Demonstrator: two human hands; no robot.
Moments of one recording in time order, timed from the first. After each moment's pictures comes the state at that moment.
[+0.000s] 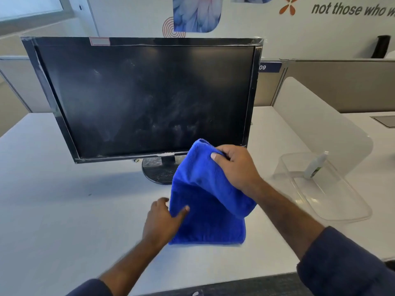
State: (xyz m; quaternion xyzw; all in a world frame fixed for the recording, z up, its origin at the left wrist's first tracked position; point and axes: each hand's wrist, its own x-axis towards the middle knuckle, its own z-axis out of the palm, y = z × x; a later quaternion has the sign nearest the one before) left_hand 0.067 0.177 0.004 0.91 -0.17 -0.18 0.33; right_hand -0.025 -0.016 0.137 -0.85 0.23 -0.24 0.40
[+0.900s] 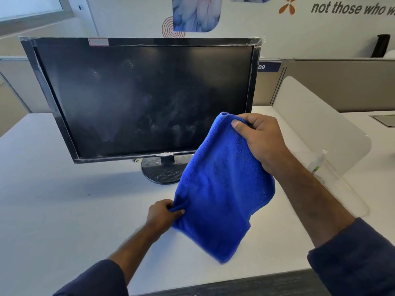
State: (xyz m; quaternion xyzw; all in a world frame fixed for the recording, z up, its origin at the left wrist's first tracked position) left_hand 0.093 0.165 -0.019 0.86 -0.17 -0.26 0.40; right_hand -0.040 -0.037 0.208 -0.79 0.24 -0.32 0.46
